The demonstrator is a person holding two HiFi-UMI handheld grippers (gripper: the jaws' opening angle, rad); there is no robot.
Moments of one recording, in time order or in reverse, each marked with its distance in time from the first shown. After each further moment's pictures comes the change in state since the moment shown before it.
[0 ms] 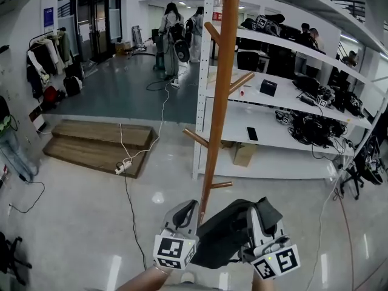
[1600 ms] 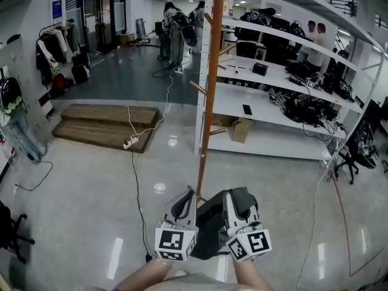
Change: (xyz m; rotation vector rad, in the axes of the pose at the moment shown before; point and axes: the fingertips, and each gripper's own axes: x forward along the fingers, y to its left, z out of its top) left arm -0.203 -0.105 0.001 0.020 -0.026 0.071; right arm -0.148 0.128 -0.023 0.084 0.011 -0.010
